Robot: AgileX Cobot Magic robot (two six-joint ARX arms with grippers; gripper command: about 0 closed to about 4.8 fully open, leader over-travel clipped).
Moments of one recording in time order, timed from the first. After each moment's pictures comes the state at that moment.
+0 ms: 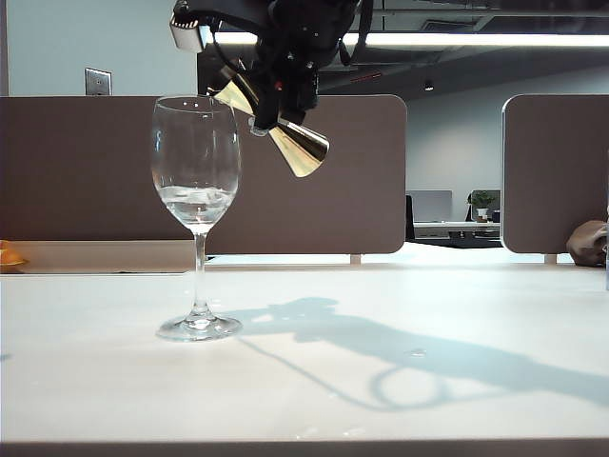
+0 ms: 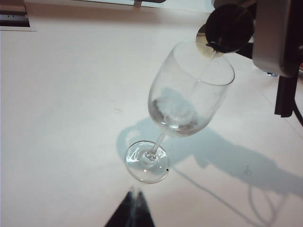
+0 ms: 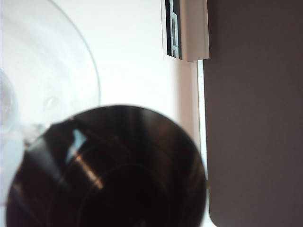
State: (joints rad) left arm -0.06 0.50 0.56 -0.44 0.47 -0.08; right arm 0.79 1.72 1.43 -0.23 0.20 -1.09
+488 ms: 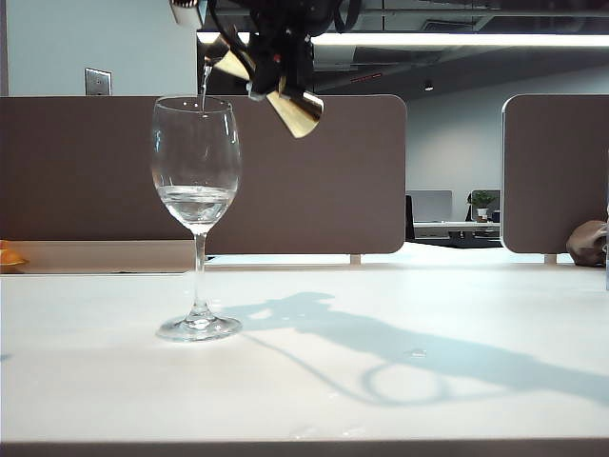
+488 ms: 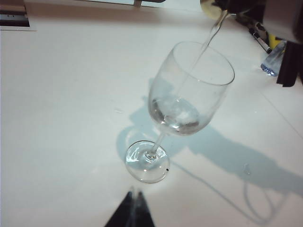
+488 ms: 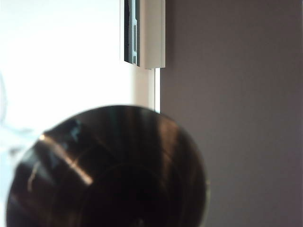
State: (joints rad) left arm -0.06 0.50 0.56 -0.44 0.47 -0.08; right arm 0.79 1.72 1.49 -0.17 0.24 -1.23
